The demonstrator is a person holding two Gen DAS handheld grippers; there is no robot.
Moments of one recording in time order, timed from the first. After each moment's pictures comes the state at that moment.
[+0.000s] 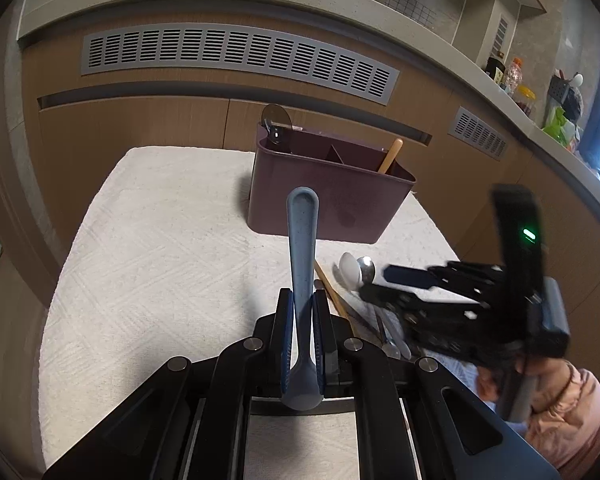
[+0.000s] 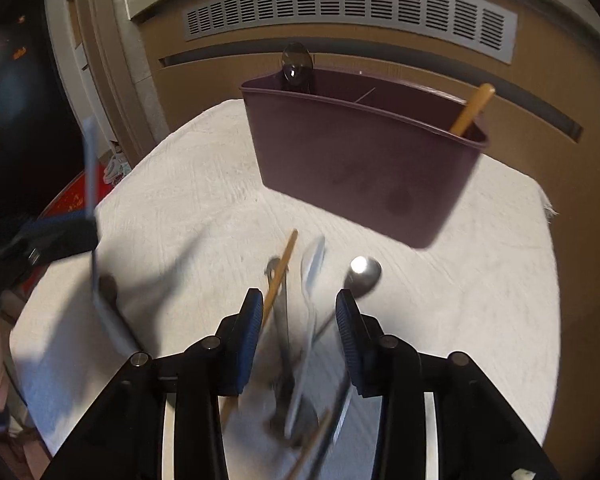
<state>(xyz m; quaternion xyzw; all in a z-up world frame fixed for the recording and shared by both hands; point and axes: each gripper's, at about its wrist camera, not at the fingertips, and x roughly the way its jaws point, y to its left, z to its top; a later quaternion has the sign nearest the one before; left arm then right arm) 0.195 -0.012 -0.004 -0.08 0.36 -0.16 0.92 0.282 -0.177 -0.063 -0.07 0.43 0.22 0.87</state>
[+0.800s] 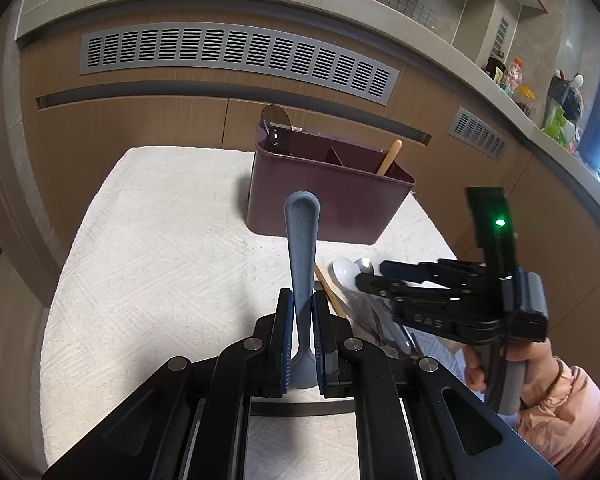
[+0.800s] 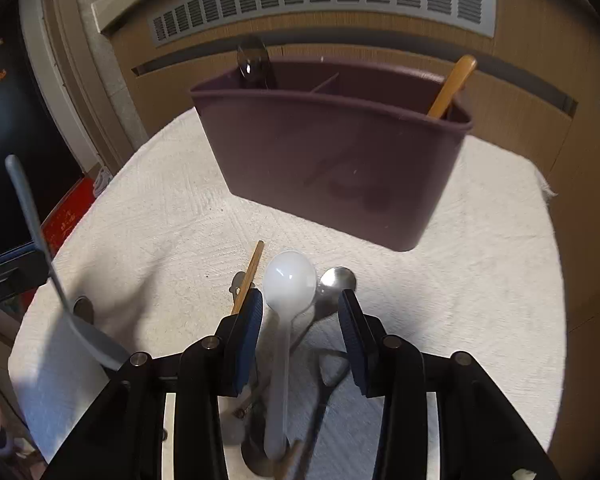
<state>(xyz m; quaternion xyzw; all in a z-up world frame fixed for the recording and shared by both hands) 0.195 -0.011 0.001 -0.08 0.36 -0.16 0.91 0.306 -0.192 -0.075 -0.04 0.44 0.20 0.87</state>
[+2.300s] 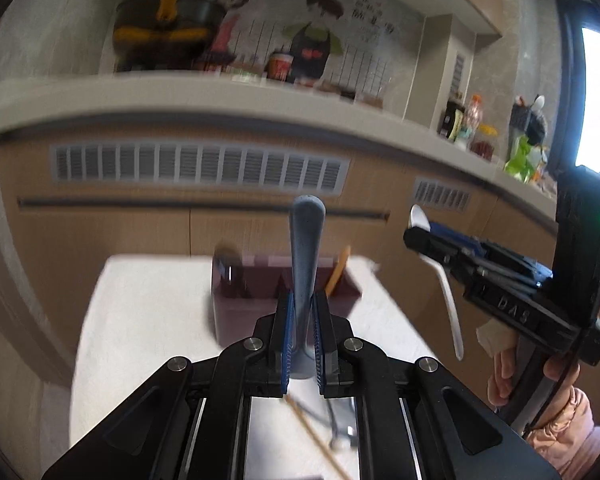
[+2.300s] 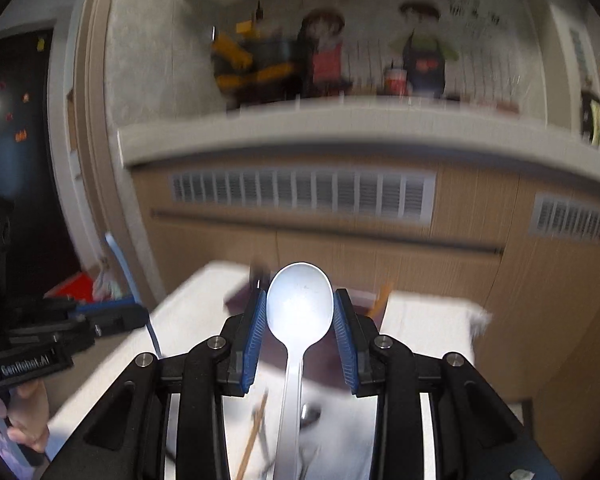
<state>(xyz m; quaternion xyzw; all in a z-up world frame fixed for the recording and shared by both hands) 0.218 -0.033 0.119 -0.05 0.24 -0.20 0.95 0.251 -0.225 0.096 0.00 0.18 0.18 0.97</state>
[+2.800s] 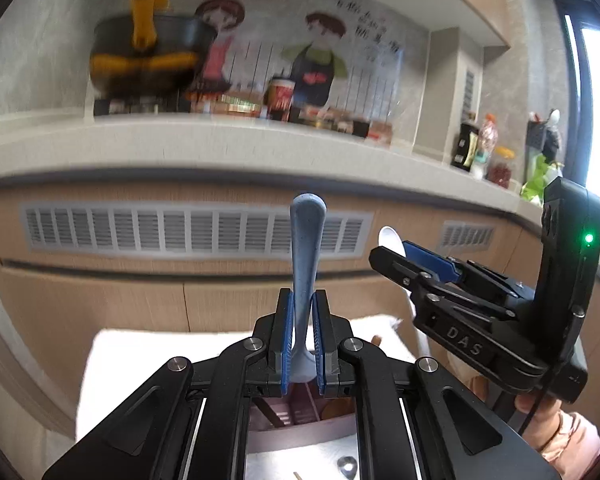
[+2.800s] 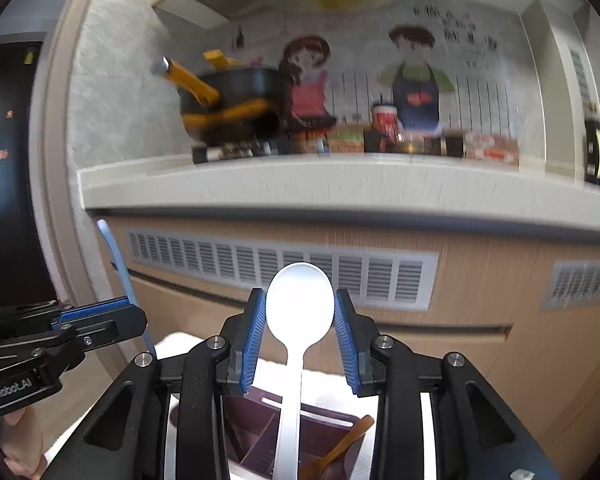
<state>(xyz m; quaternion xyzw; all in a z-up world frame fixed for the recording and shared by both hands) 0.338 -0.045 0.130 -0.05 0.22 -0.19 0.96 0.367 -0.208 0.109 0.00 0.16 0.15 0.98</state>
